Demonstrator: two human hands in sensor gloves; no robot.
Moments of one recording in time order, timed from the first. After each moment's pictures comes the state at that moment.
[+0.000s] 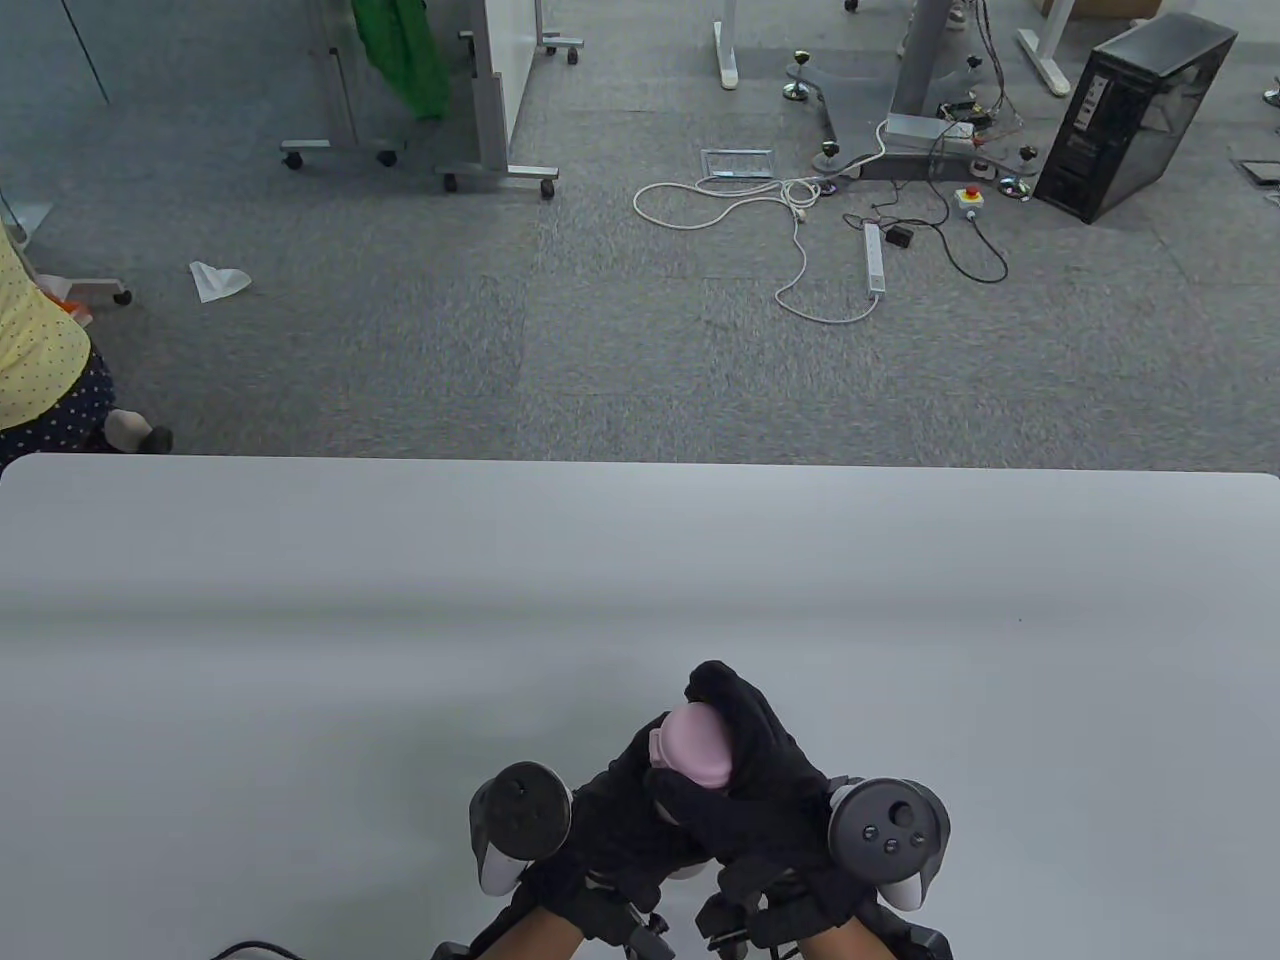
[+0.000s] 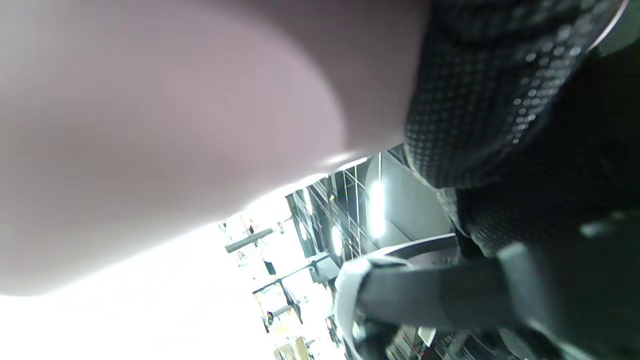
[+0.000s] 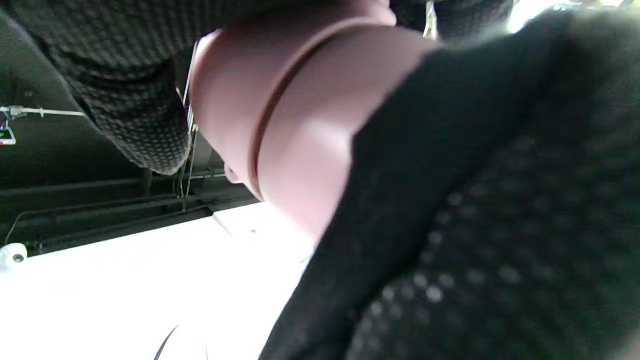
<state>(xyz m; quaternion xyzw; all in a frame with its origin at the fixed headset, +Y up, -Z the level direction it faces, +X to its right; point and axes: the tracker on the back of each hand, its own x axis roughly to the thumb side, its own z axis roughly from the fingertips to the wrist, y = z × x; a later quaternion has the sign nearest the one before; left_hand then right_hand) -0.083 -0.740 -0.260 -0.01 -0.28 0.57 0.77 0.110 -0.660 -0.238 0.22 -0.16 0.80 0.54</state>
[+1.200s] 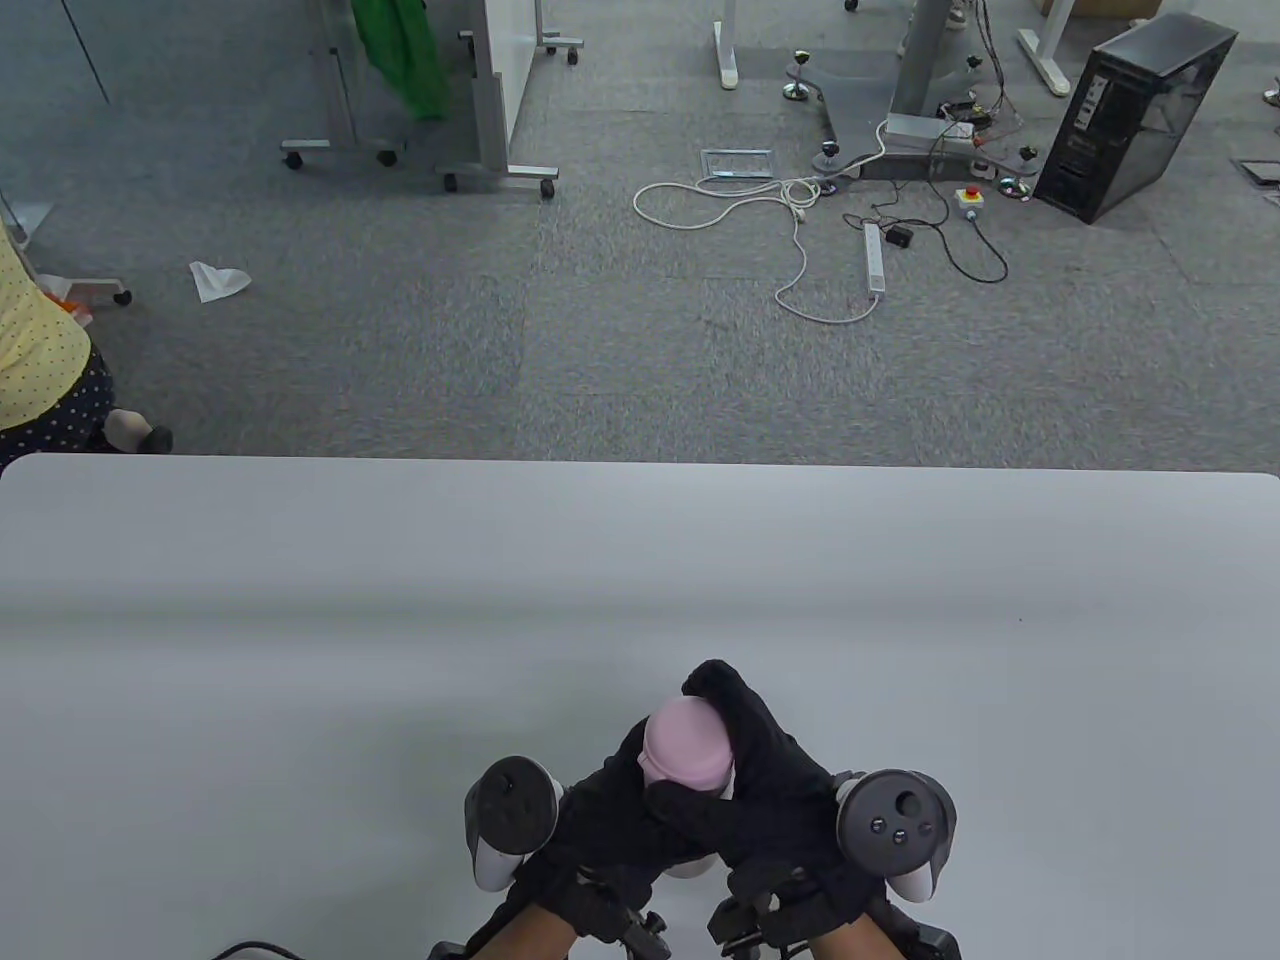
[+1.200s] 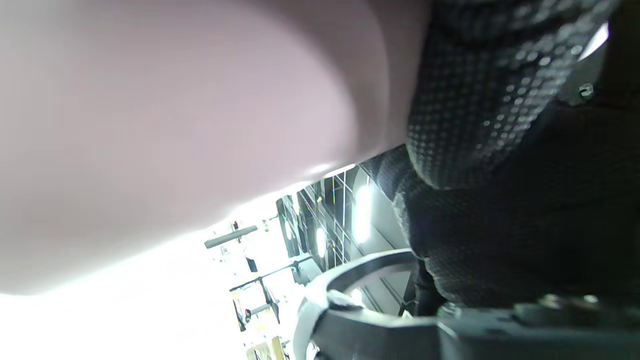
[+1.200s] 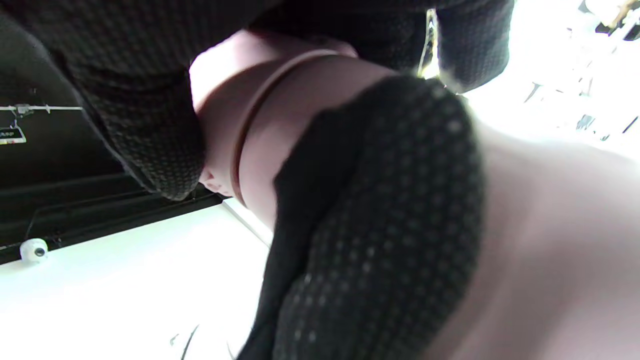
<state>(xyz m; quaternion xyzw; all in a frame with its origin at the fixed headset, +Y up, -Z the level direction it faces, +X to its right) -0.088 -0.738 -0.263 -0.02 -0.29 0.61 0.74 0.115 -0.656 -0.241 0.25 -0.12 0.80 0.54</state>
